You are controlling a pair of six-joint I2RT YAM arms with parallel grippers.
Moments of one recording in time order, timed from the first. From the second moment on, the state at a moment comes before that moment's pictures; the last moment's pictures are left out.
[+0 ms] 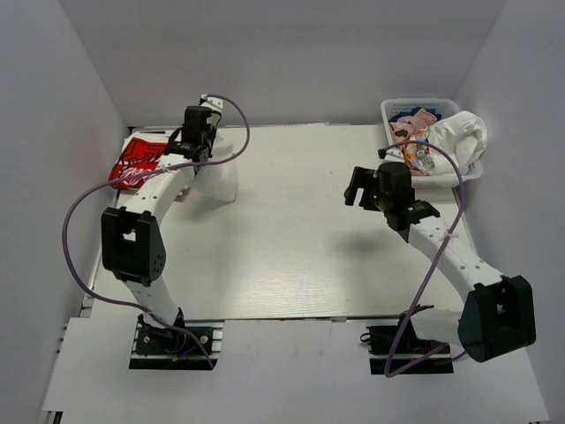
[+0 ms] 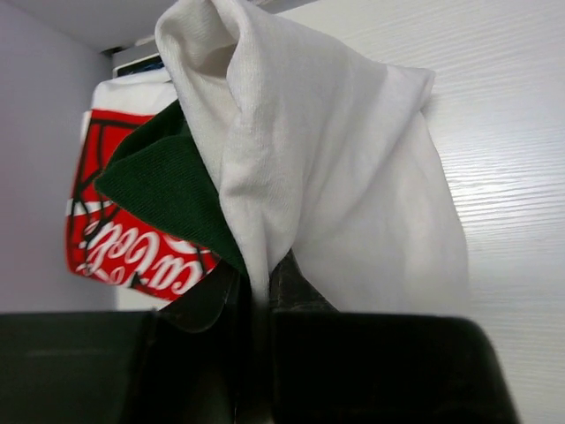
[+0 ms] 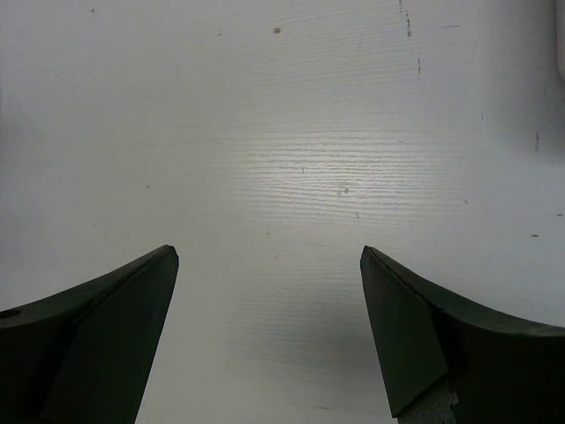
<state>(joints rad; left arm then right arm) -0.25 1.76 1.52 -0.32 -0.38 0.22 0.35 1.24 0.87 -0.22 0.08 0.36</state>
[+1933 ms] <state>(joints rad) 0.30 2.20 2.03 -0.42 -0.19 0.18 0.35 1.43 1.04 -0.26 -0.03 0.35</state>
